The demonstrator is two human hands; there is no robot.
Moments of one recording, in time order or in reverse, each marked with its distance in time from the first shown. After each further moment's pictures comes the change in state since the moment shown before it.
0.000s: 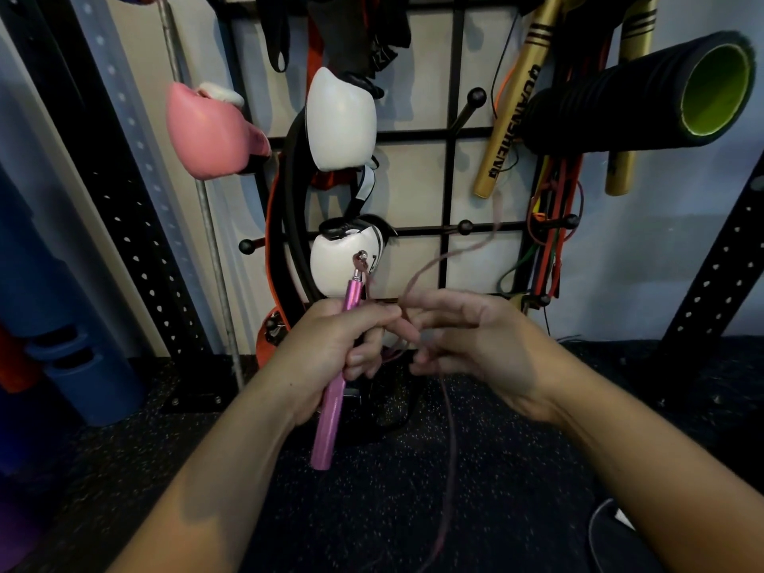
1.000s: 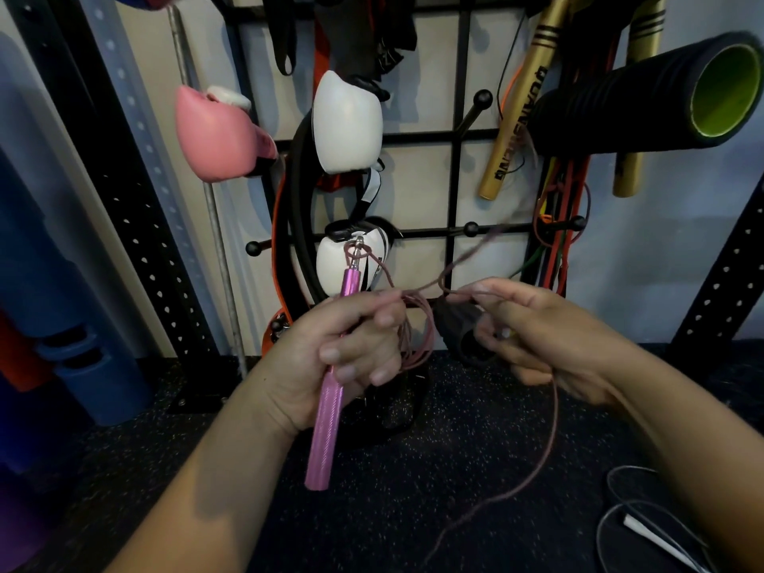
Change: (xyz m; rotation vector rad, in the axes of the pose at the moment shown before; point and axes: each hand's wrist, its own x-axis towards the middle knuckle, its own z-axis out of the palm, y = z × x) left_hand -0.003 0.006 -0.009 -0.617 -0.518 0.014; right_hand 0.003 -0.006 -0.048 -0.121 0.057 0.058
